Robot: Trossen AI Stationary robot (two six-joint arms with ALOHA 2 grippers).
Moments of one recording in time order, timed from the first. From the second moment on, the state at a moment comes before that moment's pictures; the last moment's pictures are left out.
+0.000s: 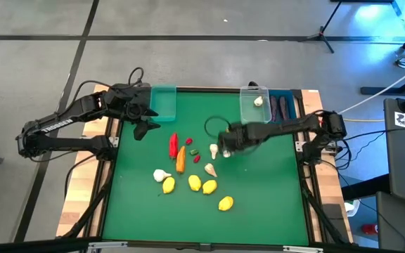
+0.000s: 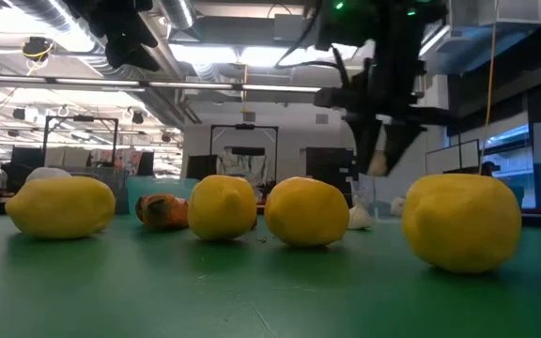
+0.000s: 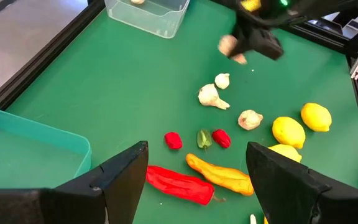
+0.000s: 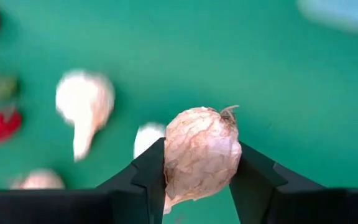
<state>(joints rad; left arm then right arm) 0.45 0.85 0.94 -0.77 0.22 -0.07 0.00 1.72 1.26 -0.93 0.23 1.27</state>
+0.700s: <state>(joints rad) 0.45 0.85 0.94 -0.77 0.22 -0.07 -0.65 1.73 1.49 -1.15 0.31 0.64</state>
